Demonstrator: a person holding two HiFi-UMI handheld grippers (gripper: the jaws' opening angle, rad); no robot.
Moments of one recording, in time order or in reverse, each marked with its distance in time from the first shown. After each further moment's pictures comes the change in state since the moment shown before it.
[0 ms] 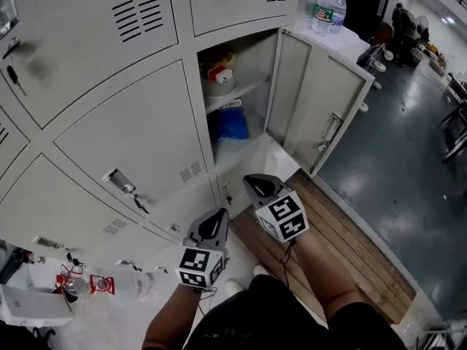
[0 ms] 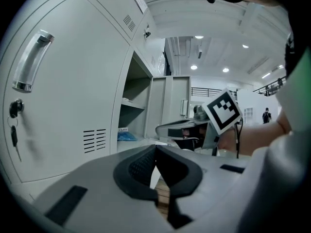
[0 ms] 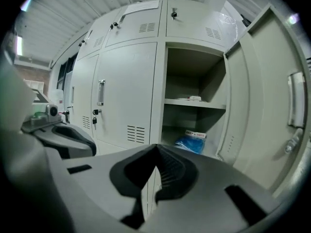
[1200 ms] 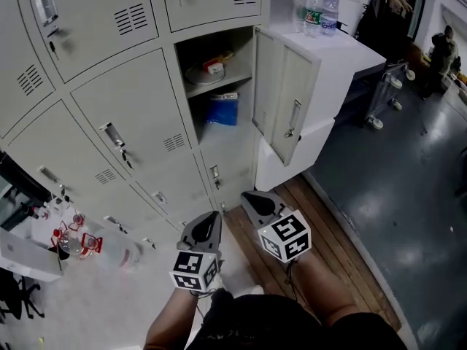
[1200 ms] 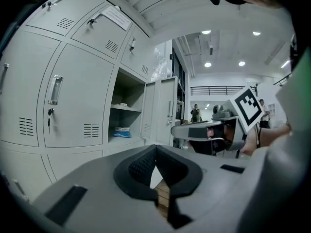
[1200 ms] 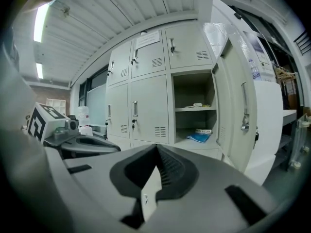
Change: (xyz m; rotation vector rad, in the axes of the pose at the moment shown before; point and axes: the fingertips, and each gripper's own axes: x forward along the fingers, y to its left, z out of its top) left arm -0.032 -0.155 -0.010 -0.029 -0.042 0.251; right arm -0.181 0.014 -0.035 0.060 -0.098 0.232
